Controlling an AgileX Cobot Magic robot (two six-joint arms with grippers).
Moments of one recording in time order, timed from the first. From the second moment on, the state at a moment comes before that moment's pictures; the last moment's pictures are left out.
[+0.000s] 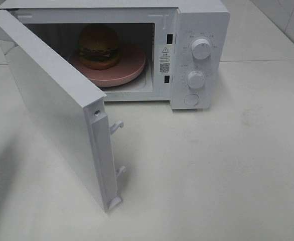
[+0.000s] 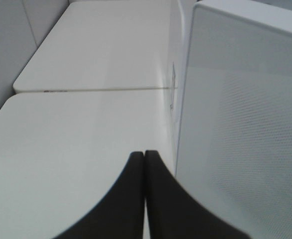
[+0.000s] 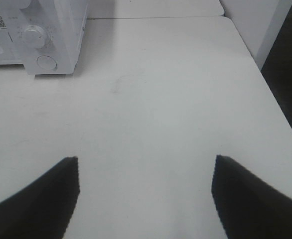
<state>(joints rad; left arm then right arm) -0.13 1.21 -0.35 -0.23 -0.52 0.18 -0.02 0.00 -0.50 0.02 0.99 0.04</state>
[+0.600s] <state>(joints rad) -0.14 1.42 -0.36 0.20 -0.72 -0.13 -0.02 0.00 -0.50 0.02 0.99 0.04</state>
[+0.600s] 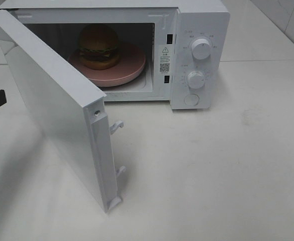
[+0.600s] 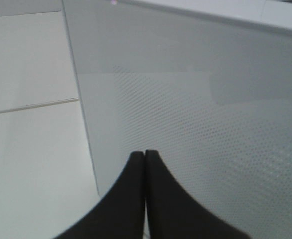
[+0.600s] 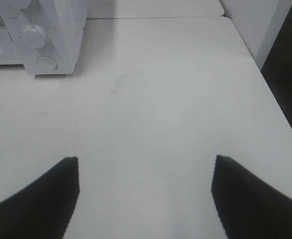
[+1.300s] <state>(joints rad) -0.29 1.57 -0.45 0.31 -0.82 -0.22 -0.02 0.00 -0.50 0.02 0.99 0.04</state>
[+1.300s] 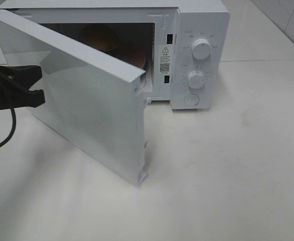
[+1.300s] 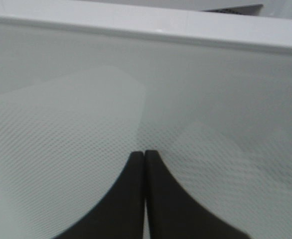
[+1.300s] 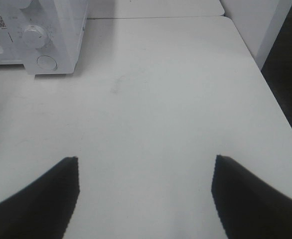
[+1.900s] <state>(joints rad) -0.53 1.73 -0.63 -0.01 -0.77 -0.07 -0.02 0.00 -0.50 0.02 0.99 0.04</state>
